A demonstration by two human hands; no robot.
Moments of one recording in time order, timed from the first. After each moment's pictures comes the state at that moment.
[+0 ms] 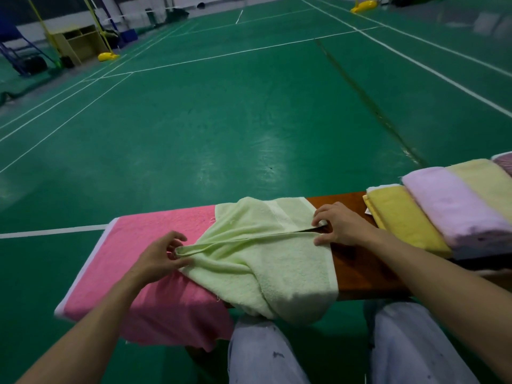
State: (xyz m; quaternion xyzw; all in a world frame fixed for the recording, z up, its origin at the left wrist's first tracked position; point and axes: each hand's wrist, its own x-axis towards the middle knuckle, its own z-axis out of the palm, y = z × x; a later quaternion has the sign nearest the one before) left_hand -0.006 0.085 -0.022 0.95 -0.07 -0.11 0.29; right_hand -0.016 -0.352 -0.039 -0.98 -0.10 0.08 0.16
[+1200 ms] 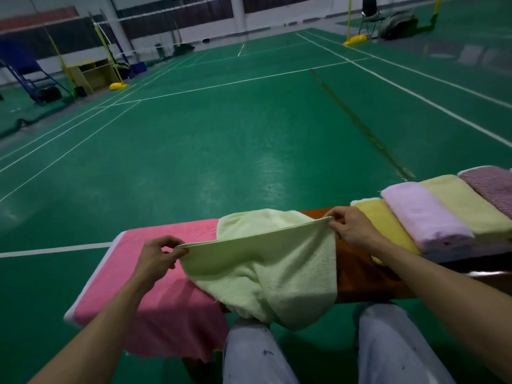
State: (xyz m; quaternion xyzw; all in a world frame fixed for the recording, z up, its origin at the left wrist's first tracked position) left_hand -0.033 0.055 0.015 0.90 0.03 0.03 0.44; right_hand -0.059 -0.374 -0.001 -0.91 0.05 -0.05 0.41
